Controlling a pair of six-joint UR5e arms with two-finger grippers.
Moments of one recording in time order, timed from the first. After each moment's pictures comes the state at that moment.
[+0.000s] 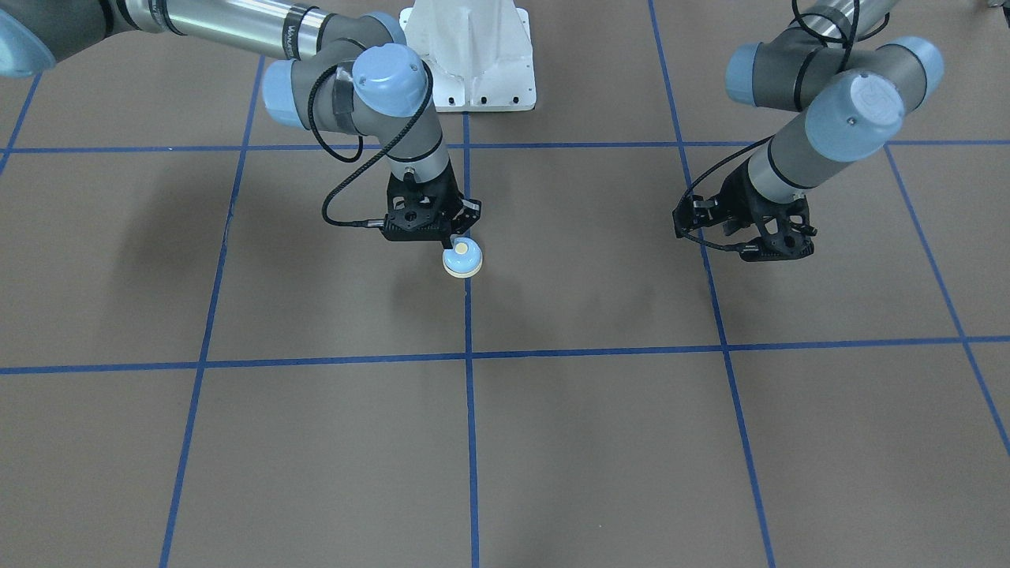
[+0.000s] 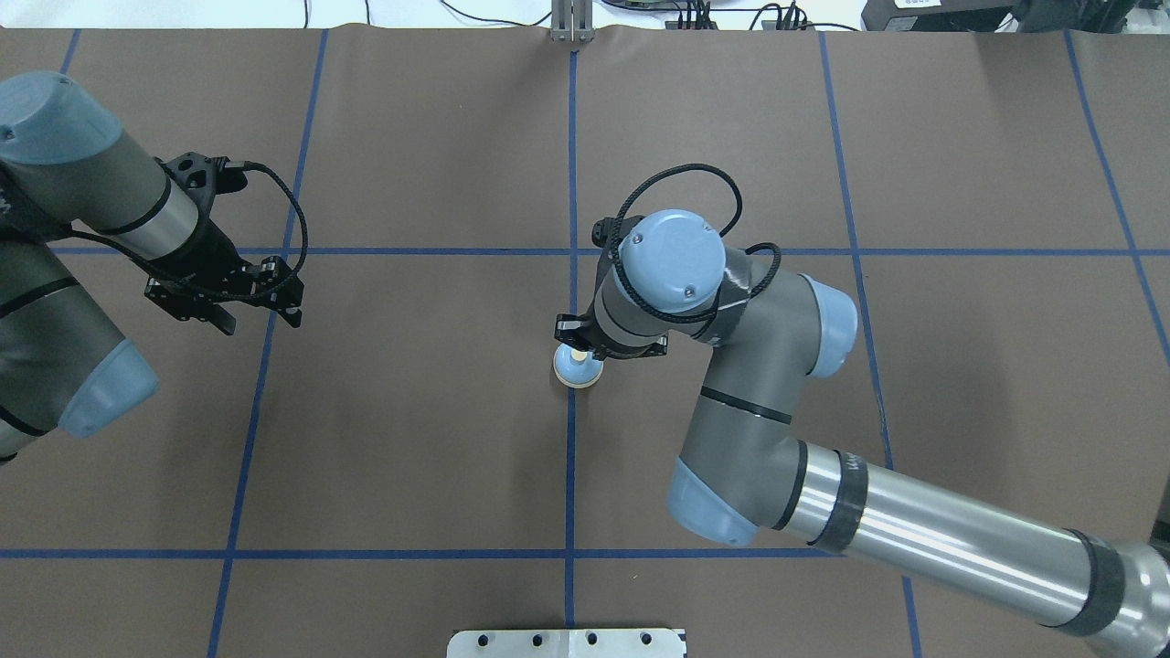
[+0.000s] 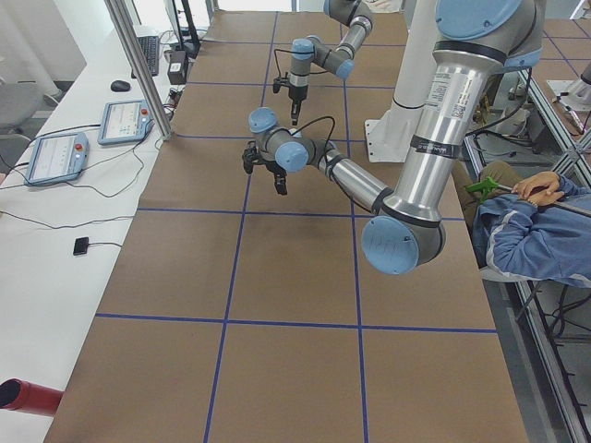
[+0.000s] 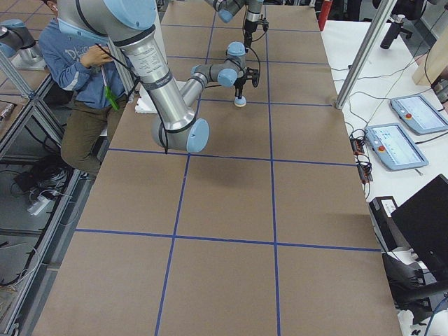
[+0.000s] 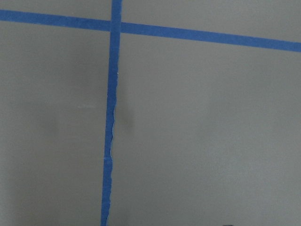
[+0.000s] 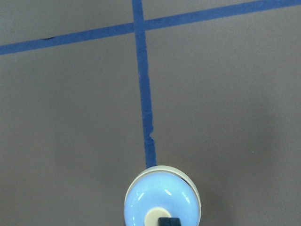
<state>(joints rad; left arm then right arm) -0.85 -1.86 -1.79 -1.67 -2.32 -0.97 0.50 -0.91 1.63 -1.40 1.86 1.38</state>
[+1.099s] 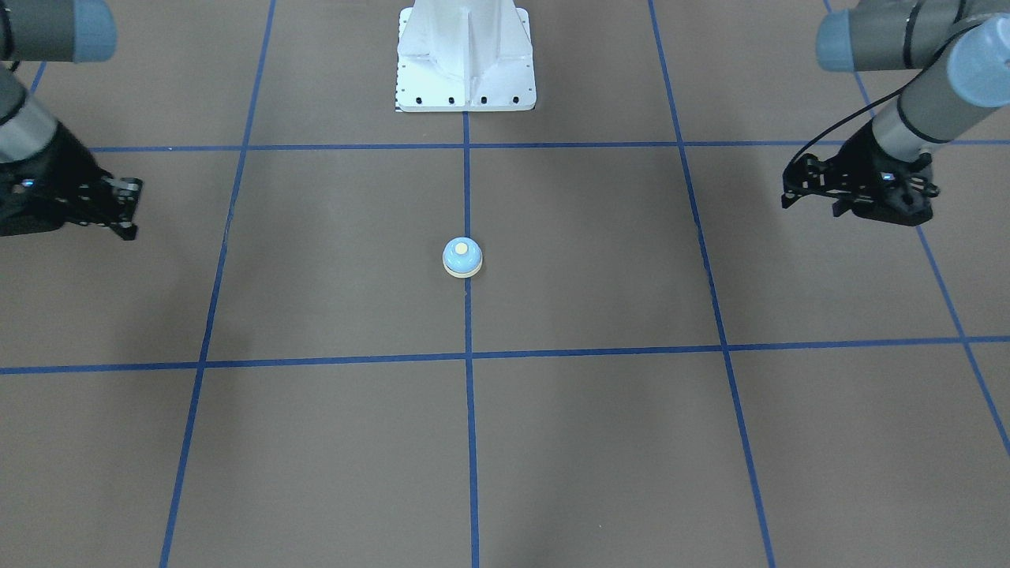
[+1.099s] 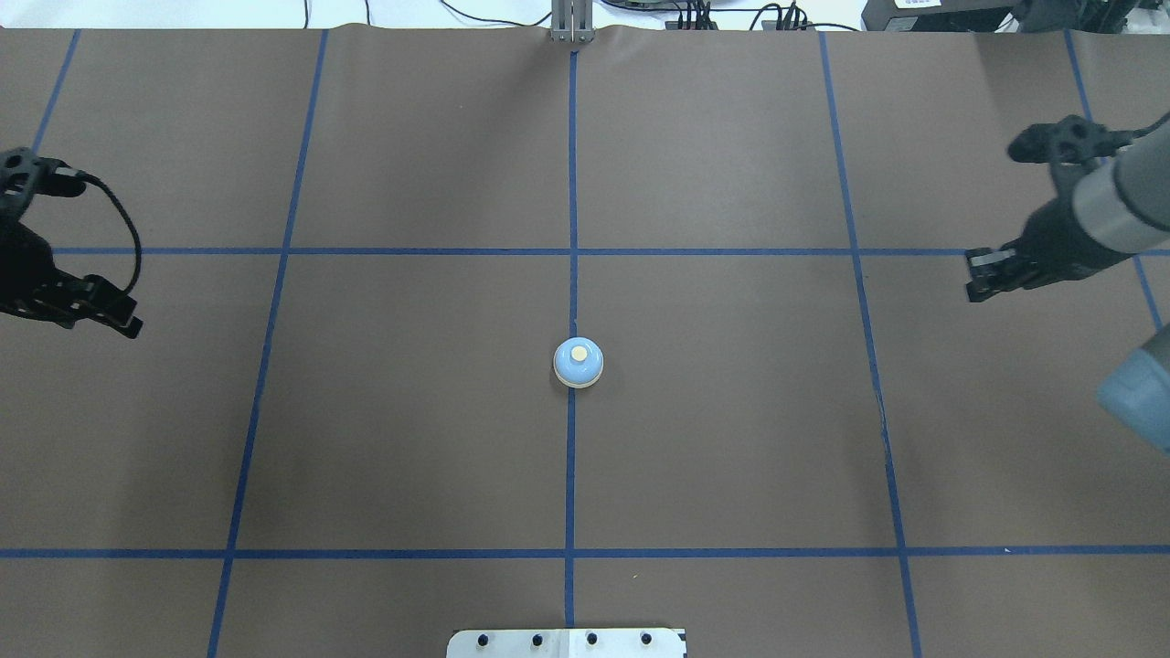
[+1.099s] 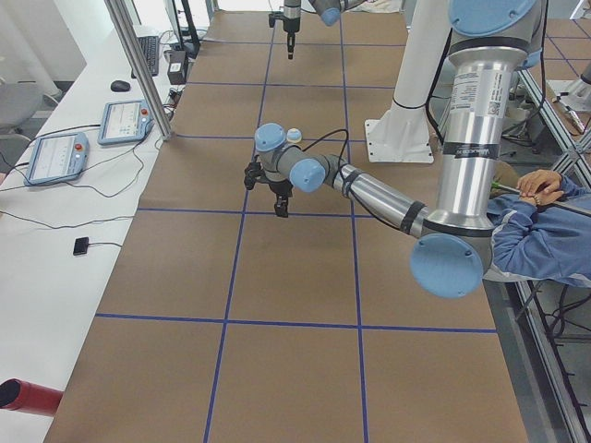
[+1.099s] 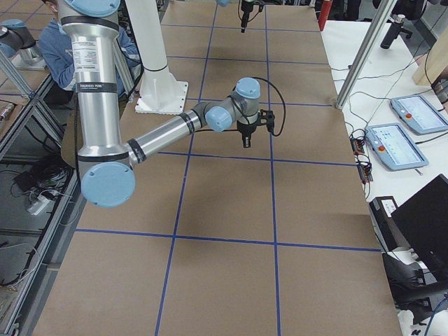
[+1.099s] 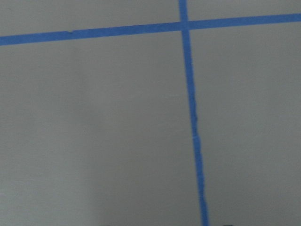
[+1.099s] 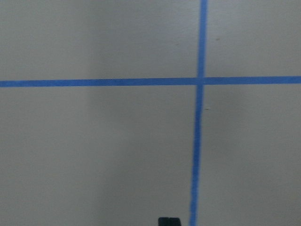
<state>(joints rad) -1.06 -1.57 -1.92 -1.67 -2.32 -0.45 1.06 -1.57 1.99 -1.44 2.23 0.64</state>
